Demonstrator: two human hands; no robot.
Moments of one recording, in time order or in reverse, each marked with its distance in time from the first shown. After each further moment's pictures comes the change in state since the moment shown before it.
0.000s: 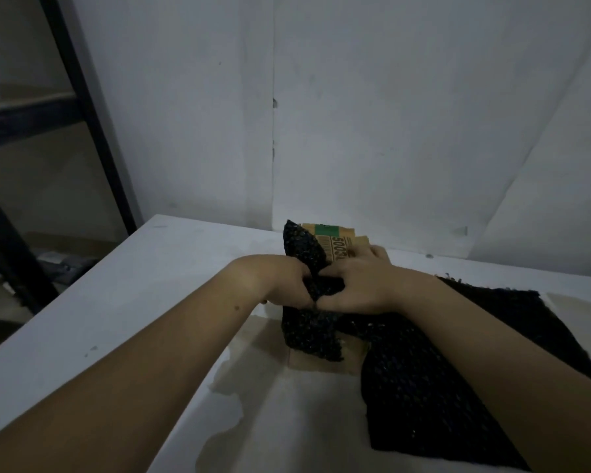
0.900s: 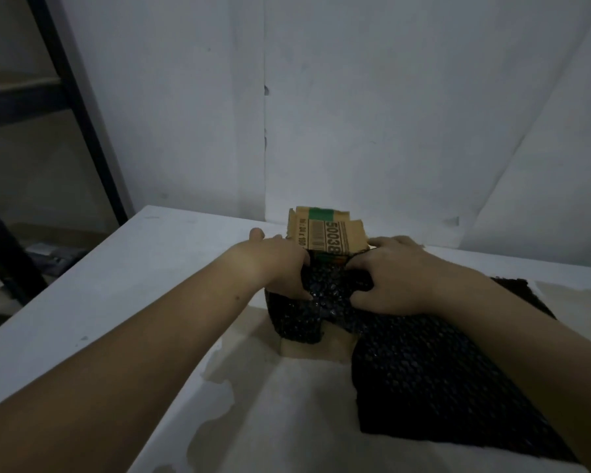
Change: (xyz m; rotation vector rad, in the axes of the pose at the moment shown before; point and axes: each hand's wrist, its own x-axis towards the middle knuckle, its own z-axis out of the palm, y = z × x) left_hand -0.003 0.013 -0.002 0.442 0.106 0.051; right_hand -0.042 0.024 -0.012 -0.210 0.132 -0.037
